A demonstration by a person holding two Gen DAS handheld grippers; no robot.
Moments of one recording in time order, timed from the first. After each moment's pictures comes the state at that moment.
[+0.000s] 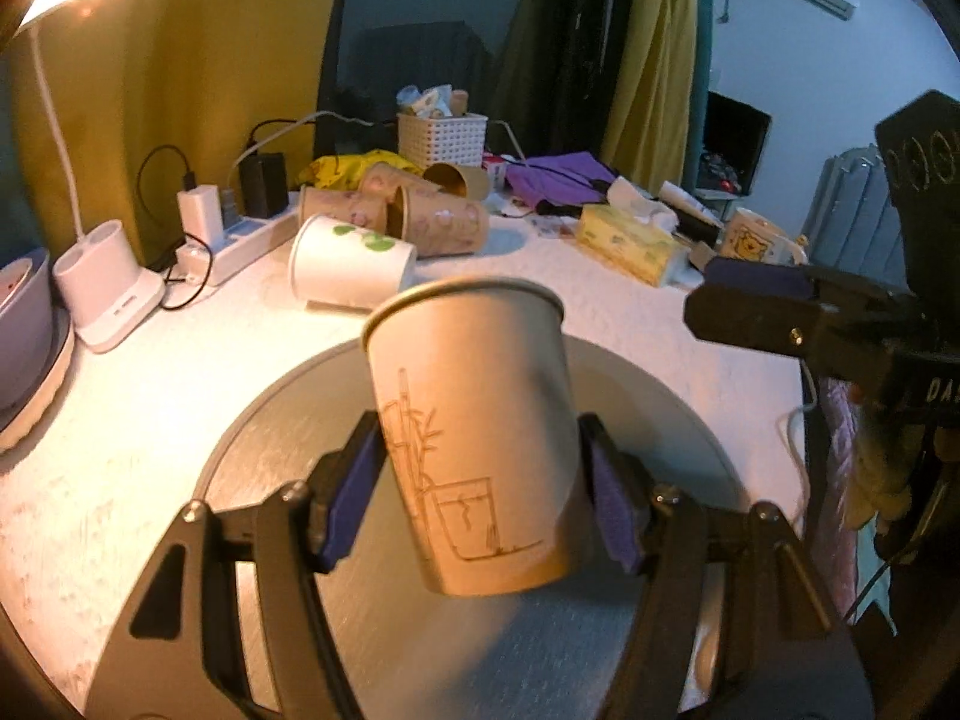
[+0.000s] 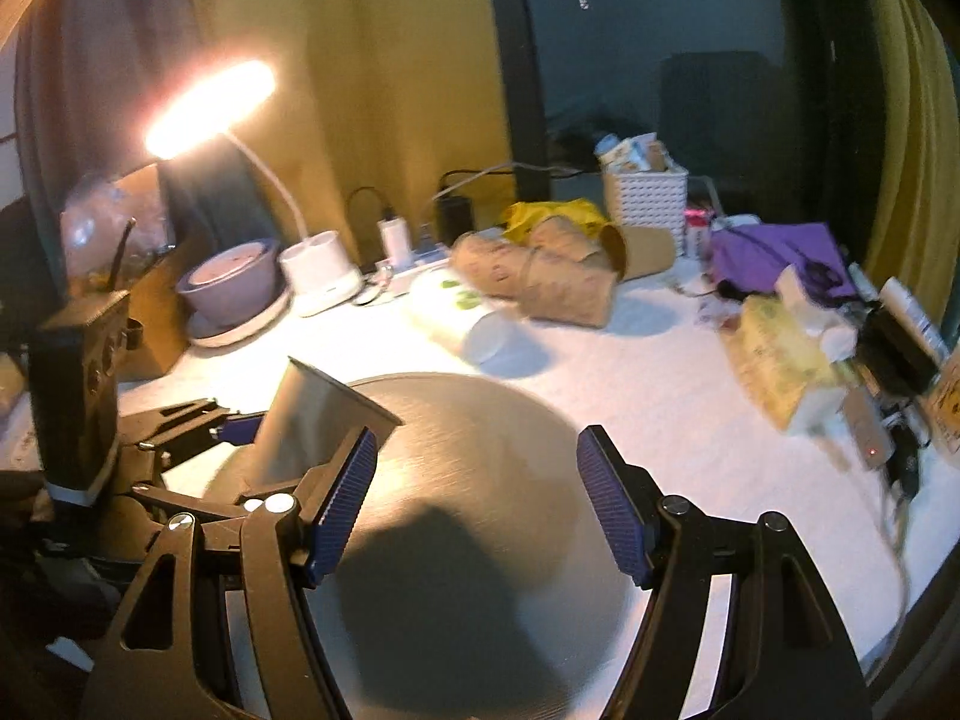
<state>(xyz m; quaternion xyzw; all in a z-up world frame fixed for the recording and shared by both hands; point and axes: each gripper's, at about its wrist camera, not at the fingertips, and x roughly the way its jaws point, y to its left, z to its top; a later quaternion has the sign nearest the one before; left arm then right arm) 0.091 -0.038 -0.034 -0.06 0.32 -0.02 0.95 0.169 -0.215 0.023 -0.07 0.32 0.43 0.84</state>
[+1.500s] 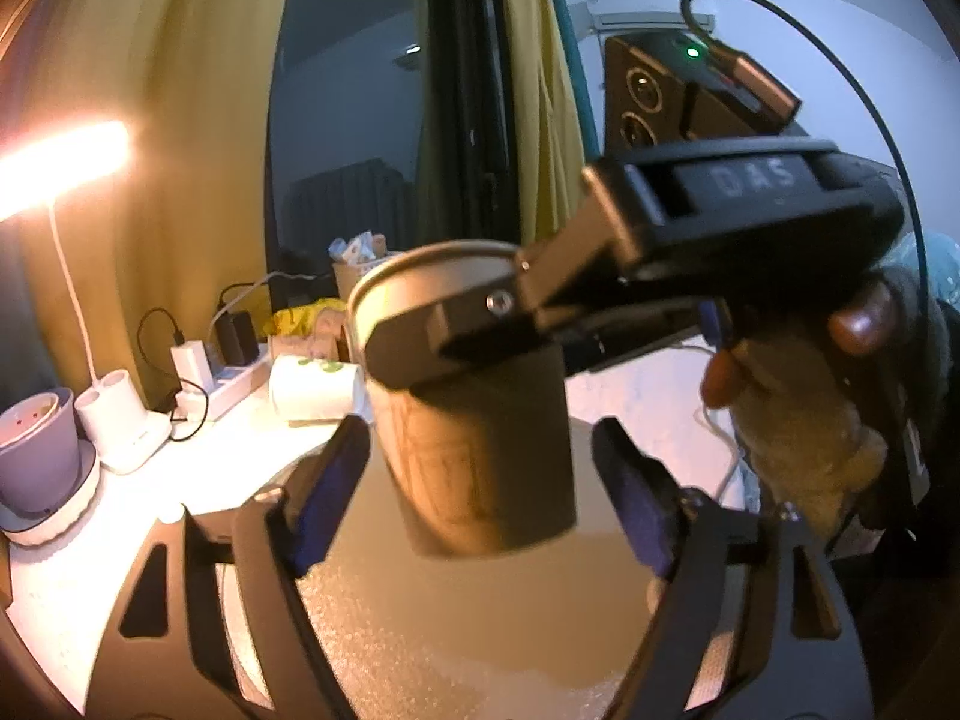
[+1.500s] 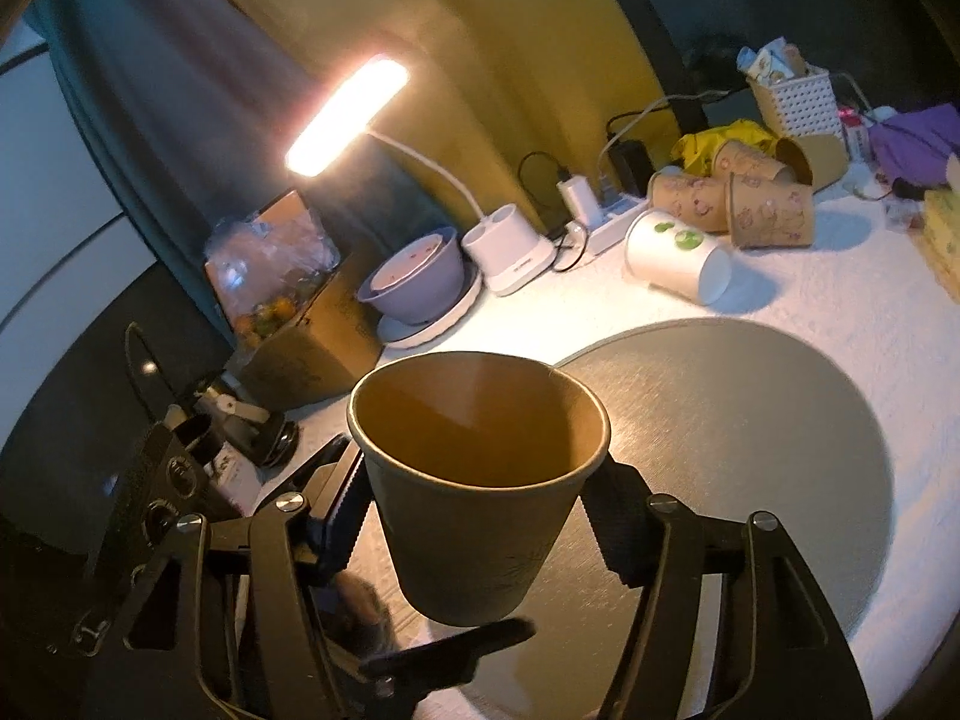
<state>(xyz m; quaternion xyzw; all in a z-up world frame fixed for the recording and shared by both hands) 0.006 -0.075 -0.017 0.04 0.16 -0.08 0.98 0.138 -0.175 0.029 0.06 0.39 0.56 0.72</state>
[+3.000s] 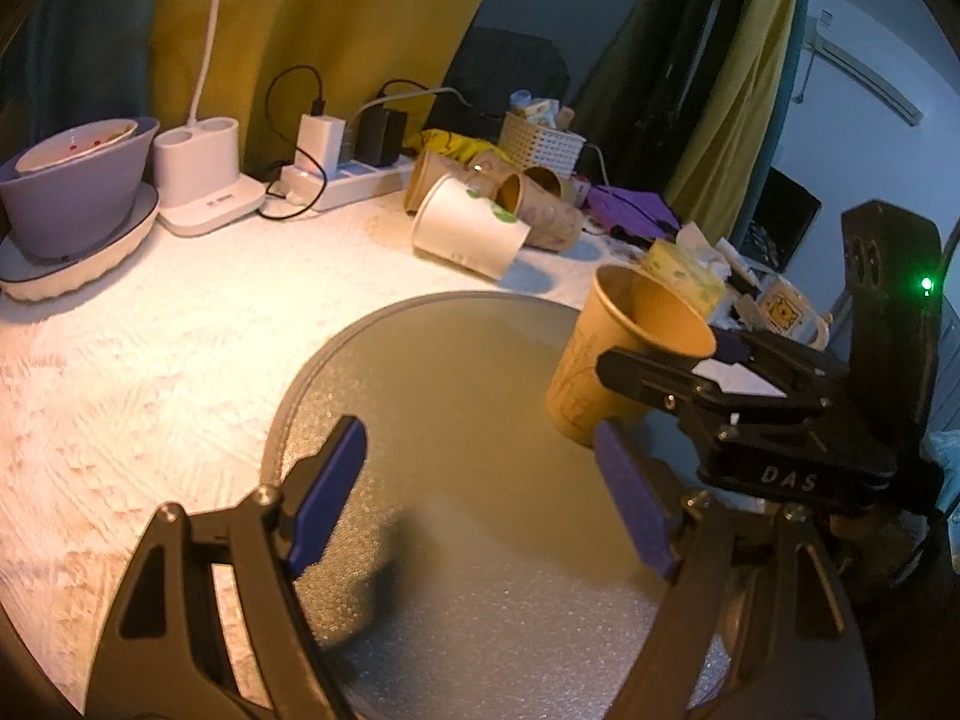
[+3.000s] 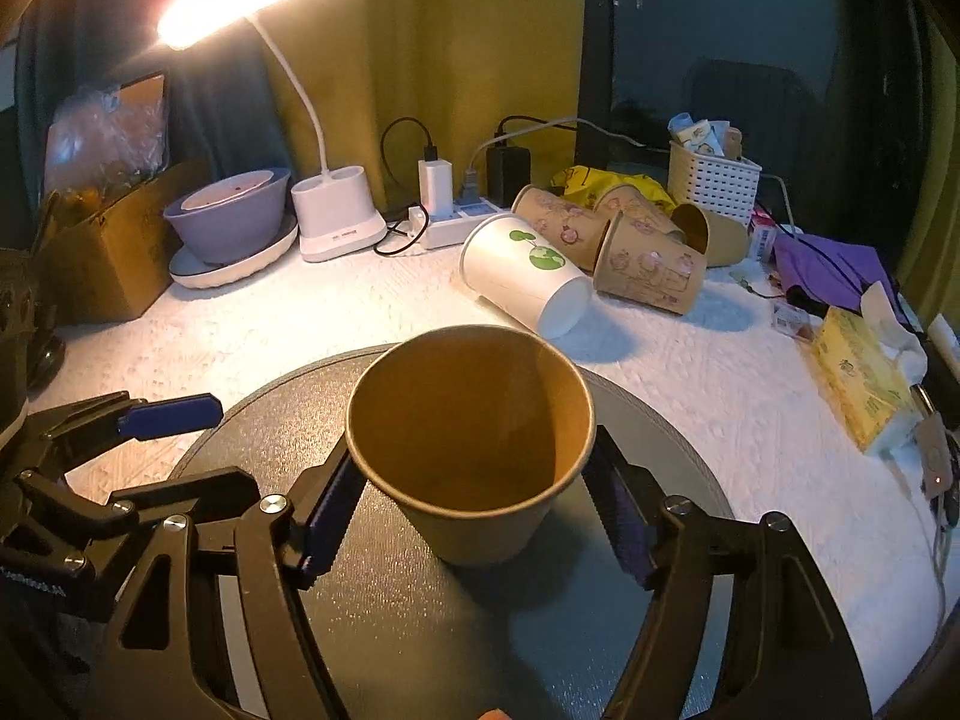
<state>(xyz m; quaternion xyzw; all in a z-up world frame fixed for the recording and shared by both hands) 0.047 0.013 -0.053 -0.18 0.31 0.04 0.93 0.155 -0.136 -0.028 -0.15 0.31 0.42 0.84</state>
